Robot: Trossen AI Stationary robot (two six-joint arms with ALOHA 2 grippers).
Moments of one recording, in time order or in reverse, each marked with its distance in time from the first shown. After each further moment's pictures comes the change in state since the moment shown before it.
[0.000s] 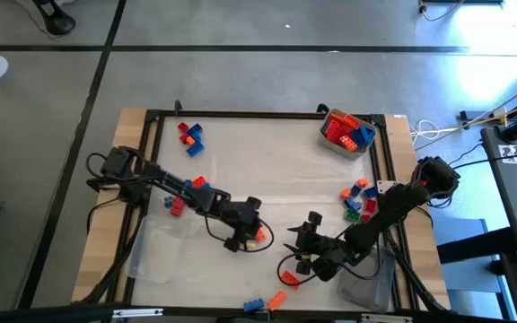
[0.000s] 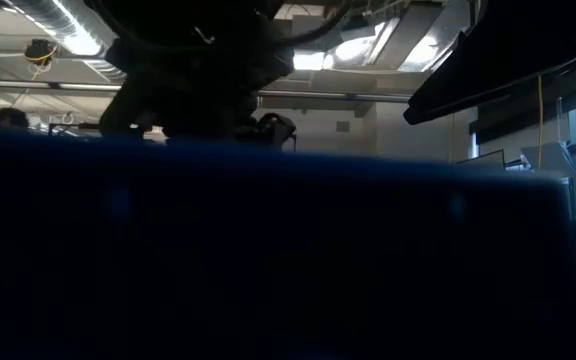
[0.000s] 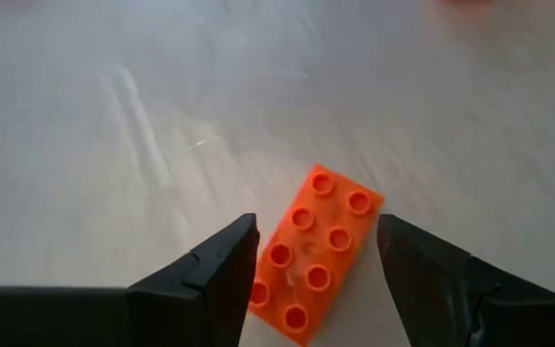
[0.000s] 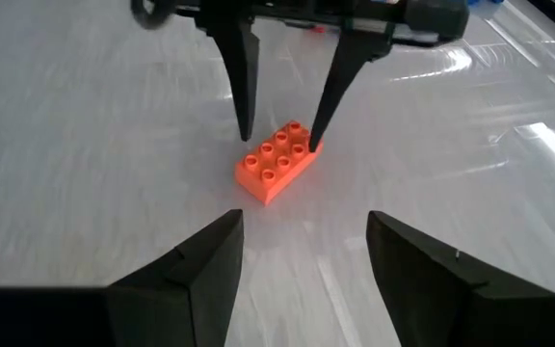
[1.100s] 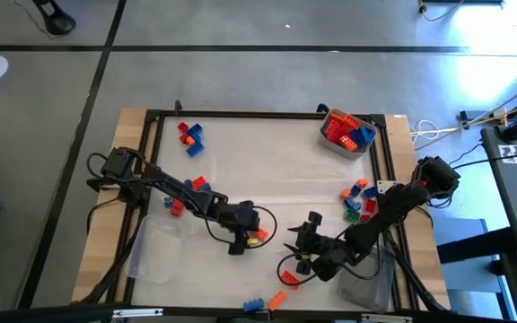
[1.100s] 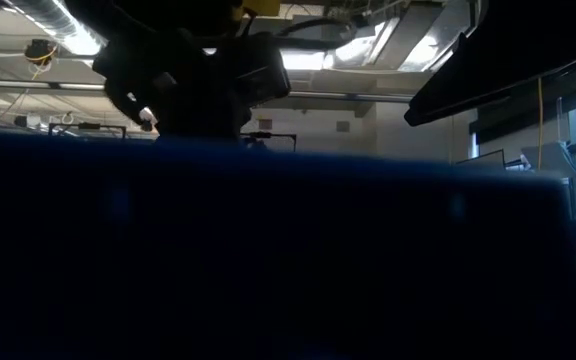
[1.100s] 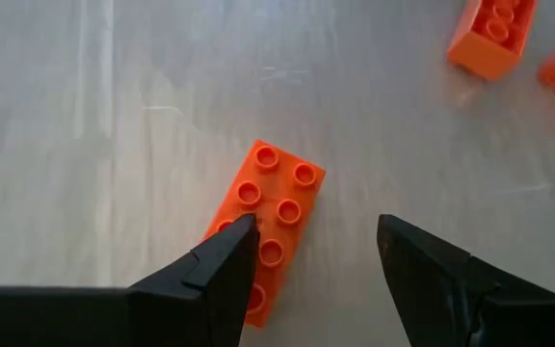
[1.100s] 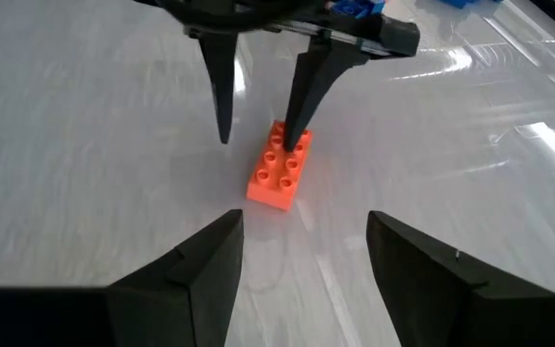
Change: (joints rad) left arm -0.018 0.005 -0.054 0.097 0.018 -0.435; right arm 0.000 0.000 -0.003 0.003 -0.002 0.000
